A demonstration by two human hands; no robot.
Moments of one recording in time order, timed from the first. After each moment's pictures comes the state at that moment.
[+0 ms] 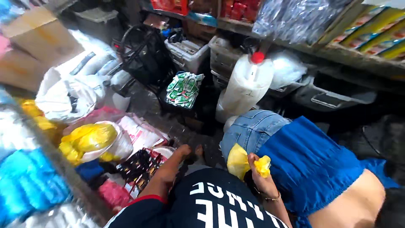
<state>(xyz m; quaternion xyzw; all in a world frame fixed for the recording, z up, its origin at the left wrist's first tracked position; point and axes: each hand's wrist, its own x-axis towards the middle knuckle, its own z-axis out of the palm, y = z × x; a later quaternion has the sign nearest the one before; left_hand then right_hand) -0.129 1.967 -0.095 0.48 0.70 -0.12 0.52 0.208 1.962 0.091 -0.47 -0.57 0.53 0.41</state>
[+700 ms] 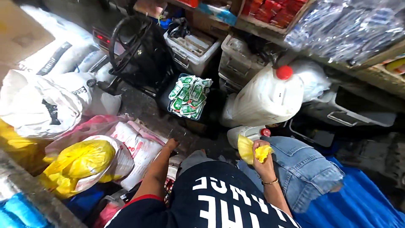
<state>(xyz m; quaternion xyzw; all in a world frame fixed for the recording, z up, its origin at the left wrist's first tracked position) -0.337 2.069 -0.155 0.35 0.76 -0.04 0.54 0.065 2.132 0.048 -0.55 -0.64 0.38 0.38</state>
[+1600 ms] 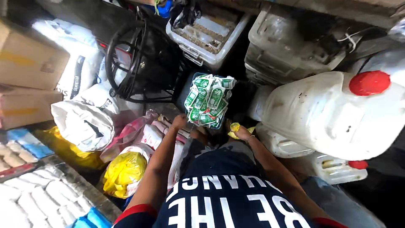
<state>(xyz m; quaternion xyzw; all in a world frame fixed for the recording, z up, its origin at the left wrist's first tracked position) -0.450 2.313 -0.077 0.36 0.79 -0.04 0.50 -0.099 2.367 -0.144 -0.56 -0.53 0.61 -0.22</state>
